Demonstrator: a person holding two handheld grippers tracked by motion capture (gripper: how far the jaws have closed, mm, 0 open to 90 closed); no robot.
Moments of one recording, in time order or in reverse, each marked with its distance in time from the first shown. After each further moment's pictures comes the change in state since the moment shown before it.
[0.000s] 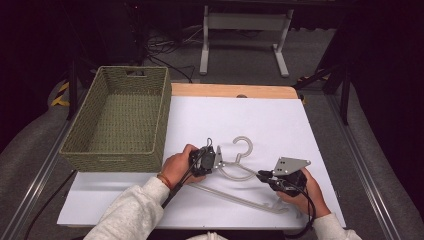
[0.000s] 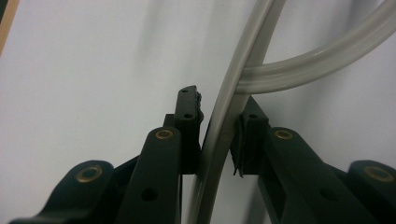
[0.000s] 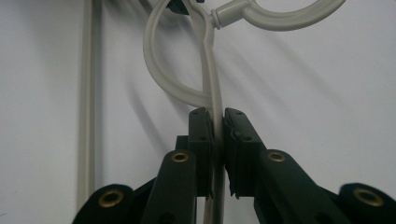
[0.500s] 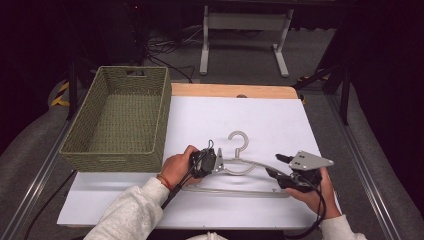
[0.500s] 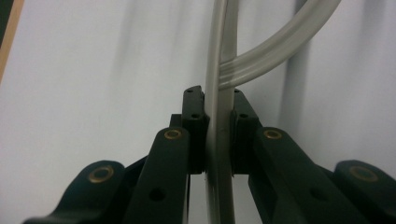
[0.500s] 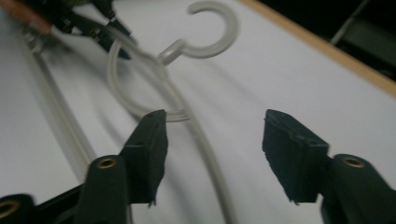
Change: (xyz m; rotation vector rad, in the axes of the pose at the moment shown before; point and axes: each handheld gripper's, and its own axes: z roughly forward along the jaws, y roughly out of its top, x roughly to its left) left arm -0.003 0.001 -0.005 -0.009 0.009 0.035; right arm -0.012 0.001 -0.042 -0.148 -0.208 0.082
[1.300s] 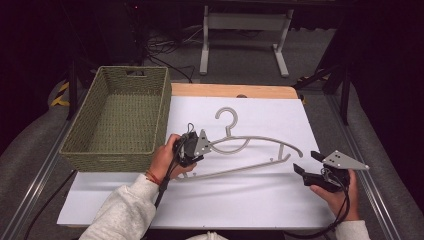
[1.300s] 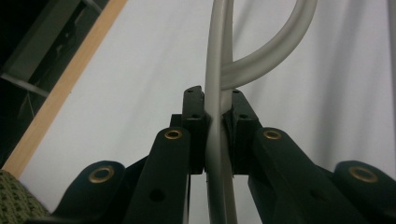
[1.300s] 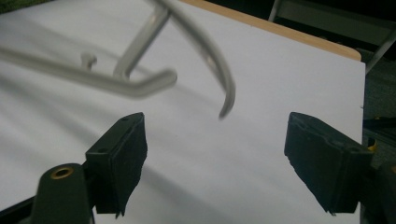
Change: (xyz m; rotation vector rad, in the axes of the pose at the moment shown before) left arm 0.035 -0.014 -0.059 -0.191 0.082 -0.211; right arm -0.045 -0.054 -0.025 -0.013 -0.172 0.212
